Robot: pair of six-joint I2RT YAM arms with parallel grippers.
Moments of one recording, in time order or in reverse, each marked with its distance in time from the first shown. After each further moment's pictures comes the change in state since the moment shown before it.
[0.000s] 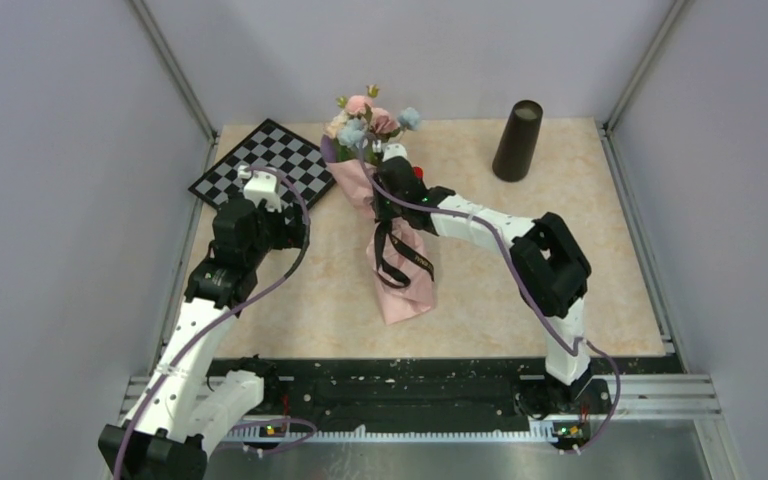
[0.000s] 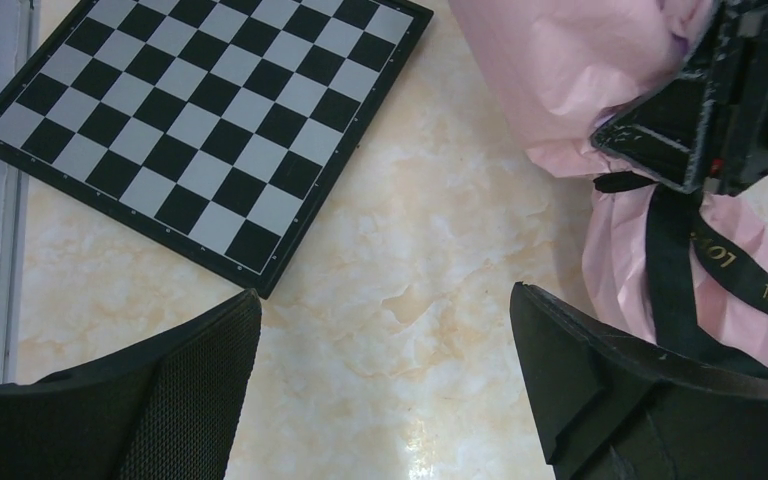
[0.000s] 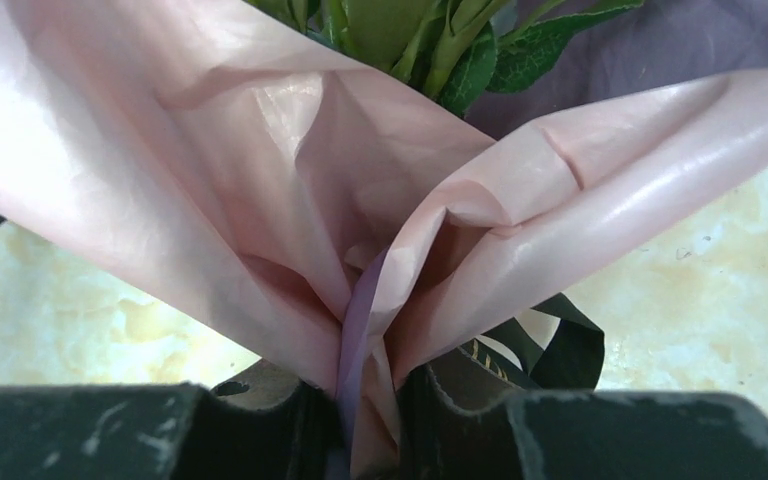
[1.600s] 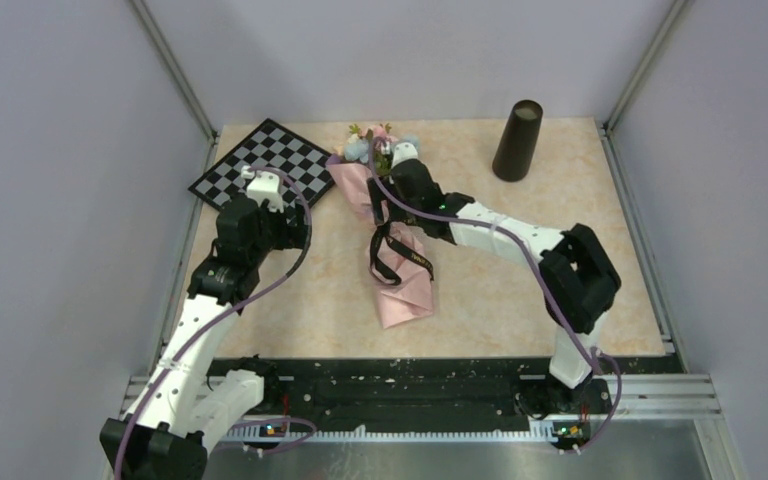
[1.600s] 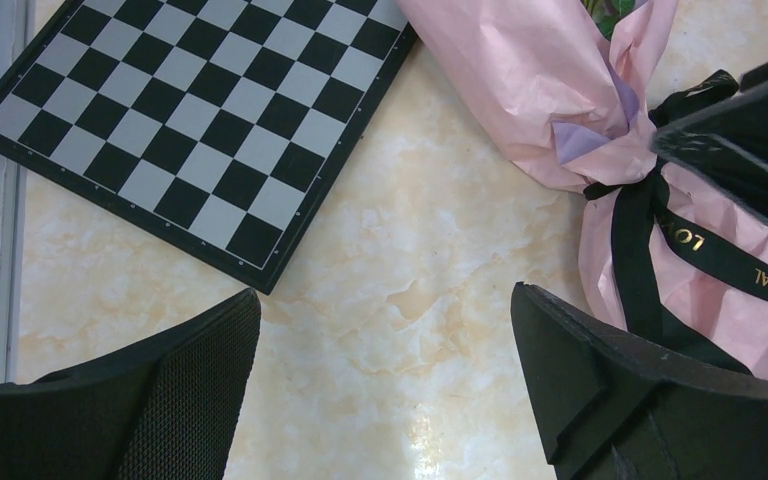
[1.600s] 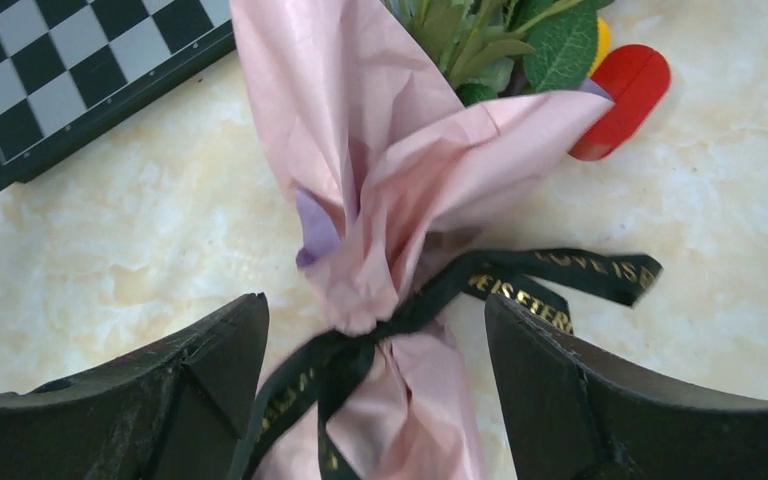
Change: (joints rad) left arm 0.000 0.020 -0.012 0.008 -0.010 0.009; right arm 0.011 -0.098 -0.099 0.039 0.049 -0.090
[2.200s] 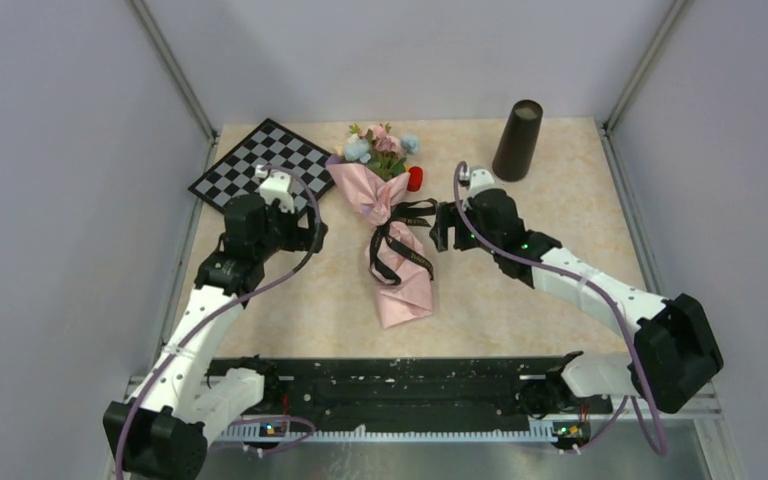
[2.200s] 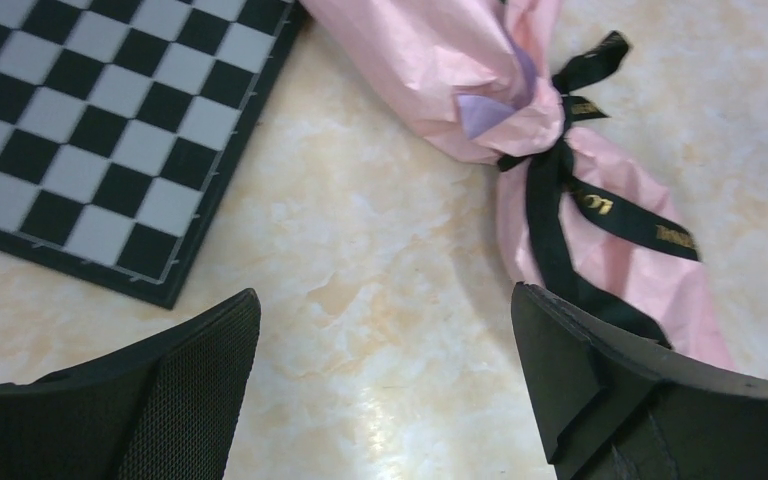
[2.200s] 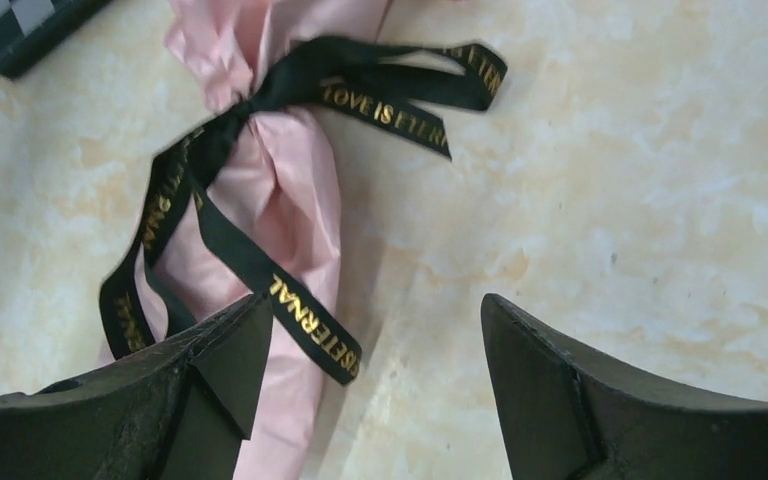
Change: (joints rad) left arm -0.007 0.051 -0.010 0.017 0.145 -0.031; right arm -0.165 -0.579 -0.549 0.032 -0.147 0.005
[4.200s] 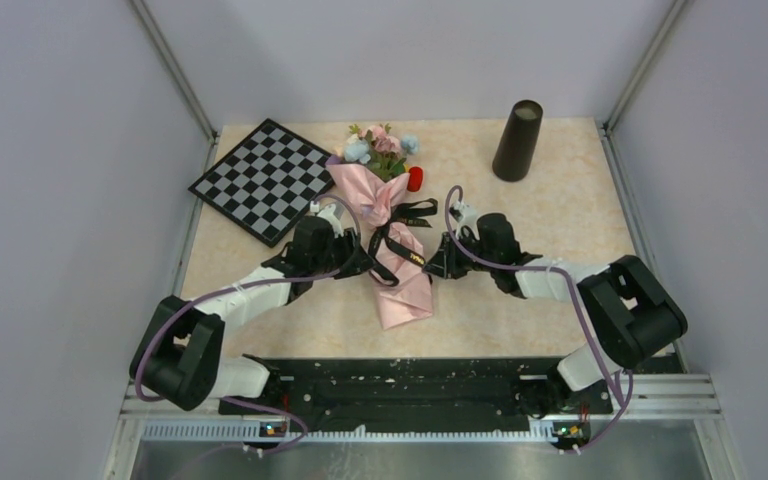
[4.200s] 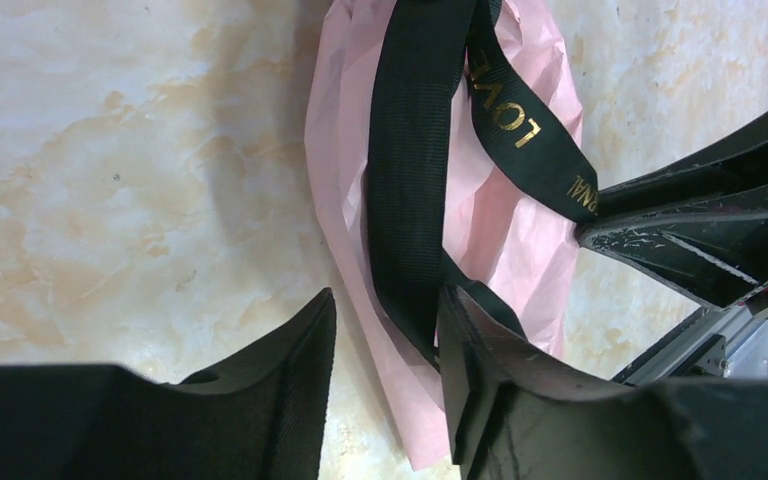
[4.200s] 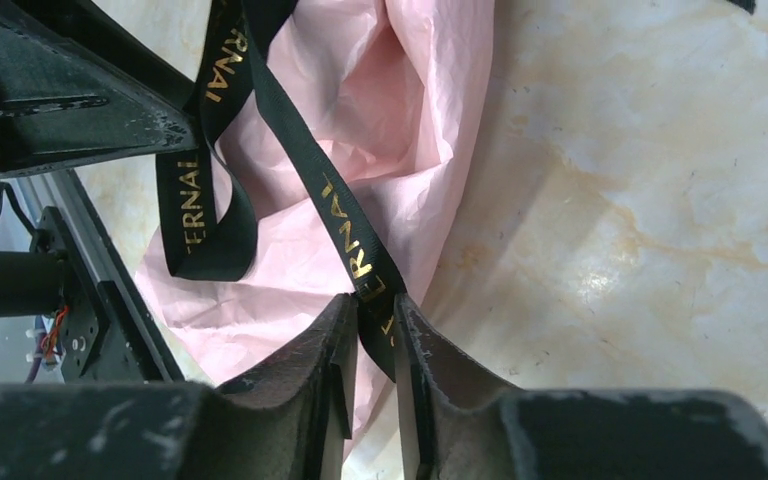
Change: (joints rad) left arm -0.236 0.395 -0.222 0.409 0.154 -0.578; right arm -0.110 0.217 -0.303 0.478 -0.574 0.122
